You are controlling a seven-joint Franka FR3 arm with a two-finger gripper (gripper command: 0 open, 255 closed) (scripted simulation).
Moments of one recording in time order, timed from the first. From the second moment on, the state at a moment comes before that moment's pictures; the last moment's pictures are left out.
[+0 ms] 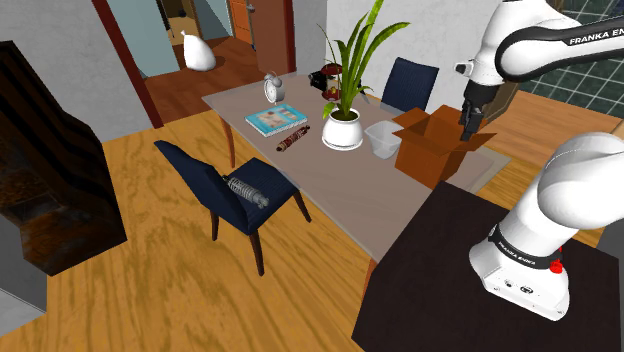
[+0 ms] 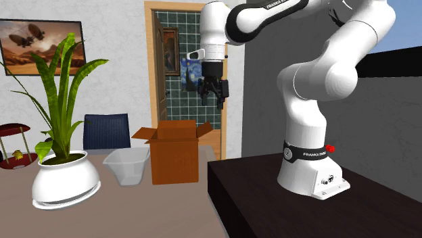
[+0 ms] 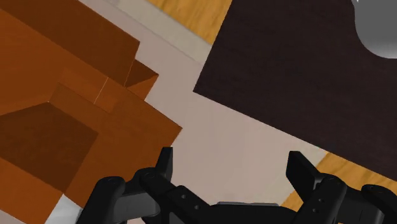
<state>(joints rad) -0.08 -0.85 -0.56 -2.81 -0.52 2.01 -0.63</state>
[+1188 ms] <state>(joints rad) 0.46 -0.04 -1.38 -2.69 -0.24 2.78 -1.37</state>
